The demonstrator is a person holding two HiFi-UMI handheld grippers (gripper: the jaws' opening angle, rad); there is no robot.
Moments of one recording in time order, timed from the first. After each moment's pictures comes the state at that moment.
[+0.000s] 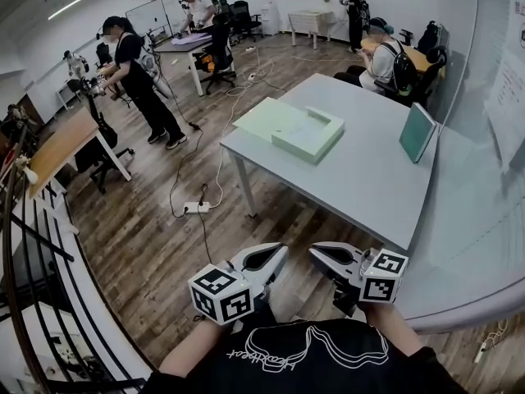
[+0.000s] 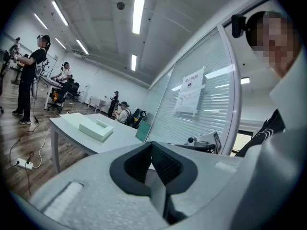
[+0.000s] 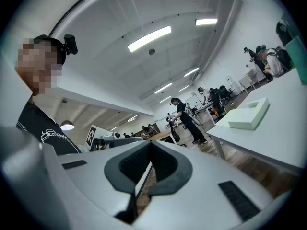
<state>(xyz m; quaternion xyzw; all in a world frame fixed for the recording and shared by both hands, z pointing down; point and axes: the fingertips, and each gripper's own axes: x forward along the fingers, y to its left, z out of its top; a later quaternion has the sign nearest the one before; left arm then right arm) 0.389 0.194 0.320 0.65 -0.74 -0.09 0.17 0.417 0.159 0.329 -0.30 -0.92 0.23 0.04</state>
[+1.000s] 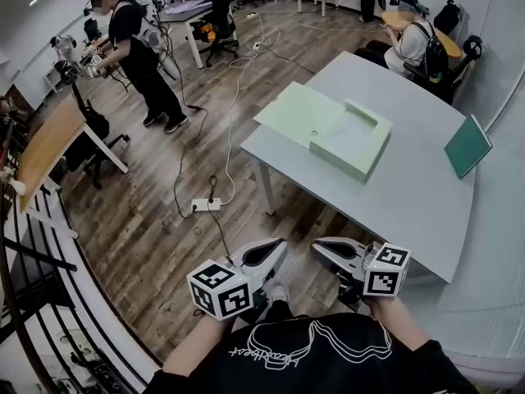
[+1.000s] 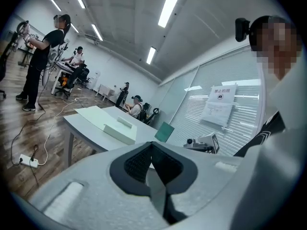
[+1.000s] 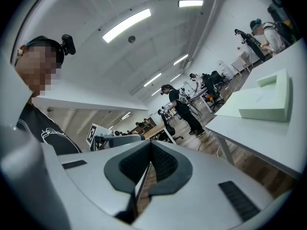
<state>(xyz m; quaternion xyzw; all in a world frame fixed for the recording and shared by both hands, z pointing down) 0.082 0.204 0.372 0.63 -0.72 -0.12 0.25 0.115 0.162 0.383 -0.29 -0.91 0.29 0.10</state>
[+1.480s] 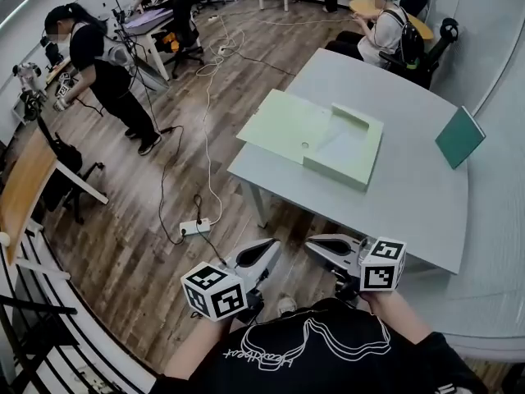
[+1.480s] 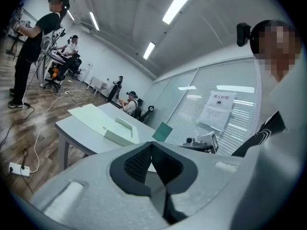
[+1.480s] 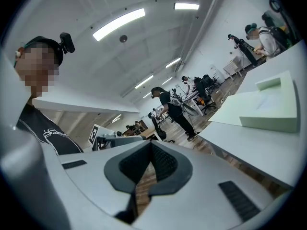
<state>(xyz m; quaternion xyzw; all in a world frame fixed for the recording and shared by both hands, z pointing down) -0.032 0.185 0.381 0.68 -0.67 -0.12 0.27 0.004 0.148 0.387 -0.23 -0.92 0.29 0.11</state>
